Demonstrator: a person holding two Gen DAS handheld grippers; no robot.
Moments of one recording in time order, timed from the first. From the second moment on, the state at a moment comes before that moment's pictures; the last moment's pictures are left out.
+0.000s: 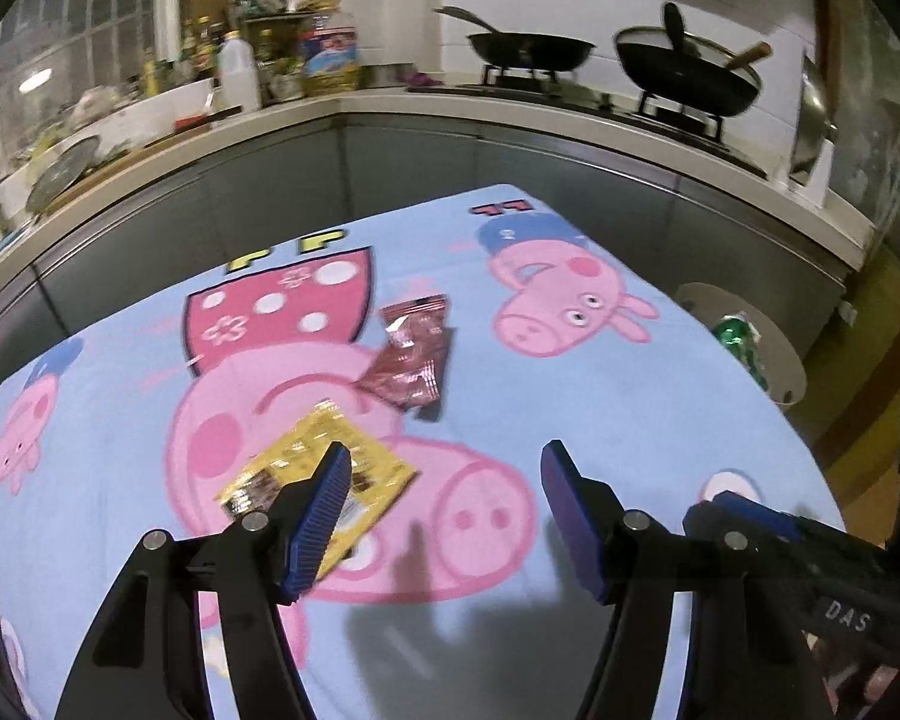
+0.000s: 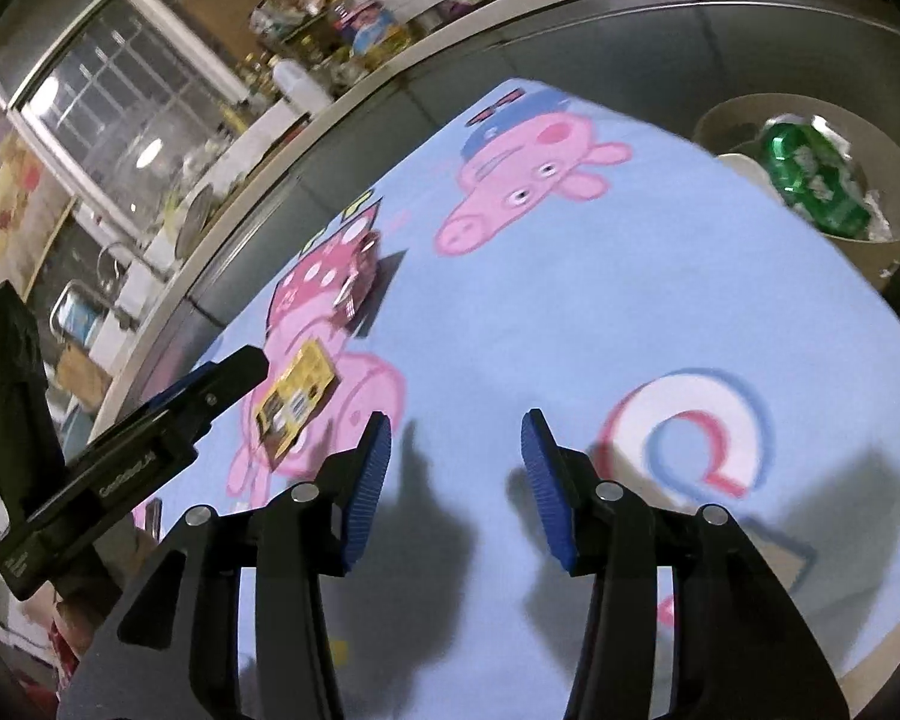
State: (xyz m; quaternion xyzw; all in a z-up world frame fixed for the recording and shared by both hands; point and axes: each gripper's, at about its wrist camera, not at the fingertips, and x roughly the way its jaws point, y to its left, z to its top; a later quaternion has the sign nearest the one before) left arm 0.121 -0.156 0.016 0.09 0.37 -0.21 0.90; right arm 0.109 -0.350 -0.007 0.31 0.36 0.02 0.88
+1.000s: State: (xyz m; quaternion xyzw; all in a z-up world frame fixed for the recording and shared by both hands) left arm 0.109 -0.040 -0.013 0.04 0.39 -0.15 0.91; right arm 0.105 -0.248 -0.015 0.25 0.44 0.02 0.86
